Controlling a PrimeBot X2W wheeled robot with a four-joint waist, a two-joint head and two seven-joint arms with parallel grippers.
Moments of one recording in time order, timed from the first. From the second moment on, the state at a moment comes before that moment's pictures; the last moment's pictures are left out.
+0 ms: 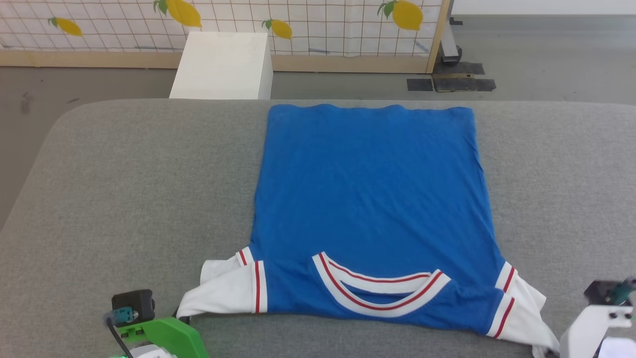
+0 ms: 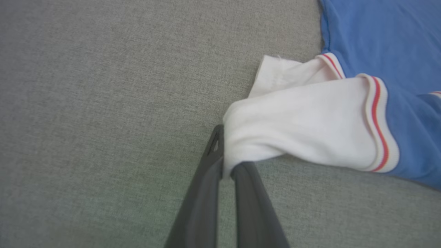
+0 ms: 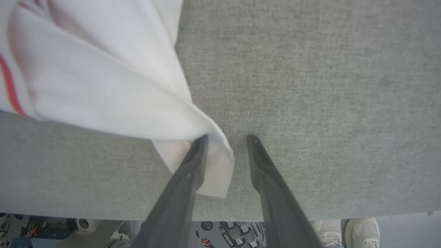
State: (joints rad) left arm 0.05 0.29 -0.24 0.15 -0.55 0.22 0.20; right arm 0.08 -0.21 -0.19 0.10 0.20 0.13 0.94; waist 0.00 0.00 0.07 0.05
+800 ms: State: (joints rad) left arm 0.04 0.27 -0.26 -0.02 -0.54 0.23 0.12; right arm -0.39 -0.13 -0.38 -0.08 0.35 0.13 0.63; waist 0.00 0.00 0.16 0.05
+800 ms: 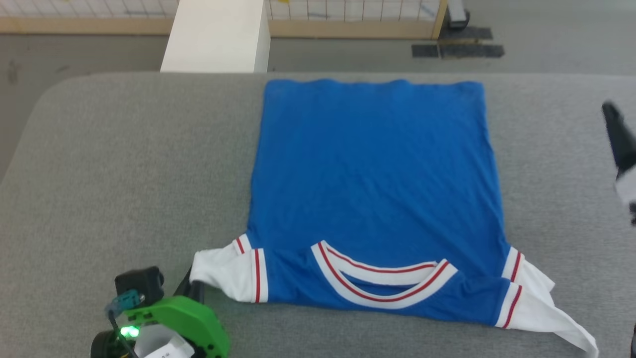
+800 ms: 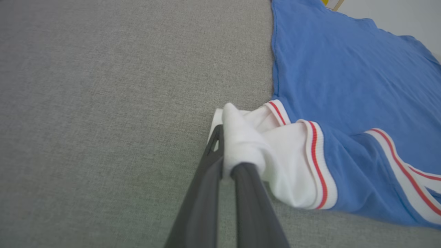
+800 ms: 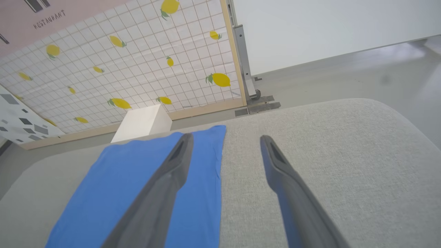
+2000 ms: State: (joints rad) left arm -0.15 0.16 -0.39 -0.17 -0.48 0.20 0.01; right arm -1.05 -0.46 -0.19 0.34 0.06 0.13 1.13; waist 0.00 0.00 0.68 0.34
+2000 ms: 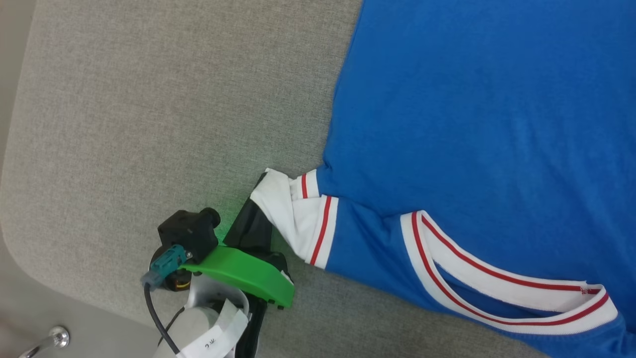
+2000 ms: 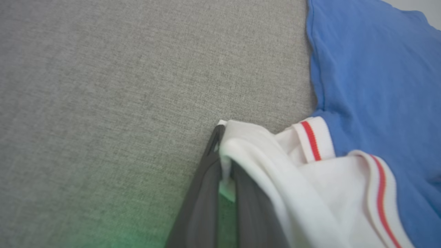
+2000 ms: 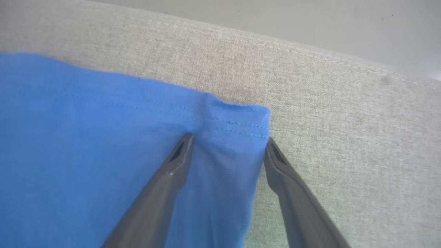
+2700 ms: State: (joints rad) left arm -0.11 0.23 -0.36 -0.07 -0.49 0.22 0.08; right arm -0.74 -0.46 -0.24 0.18 0.30 0.13 0.90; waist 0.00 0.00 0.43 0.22
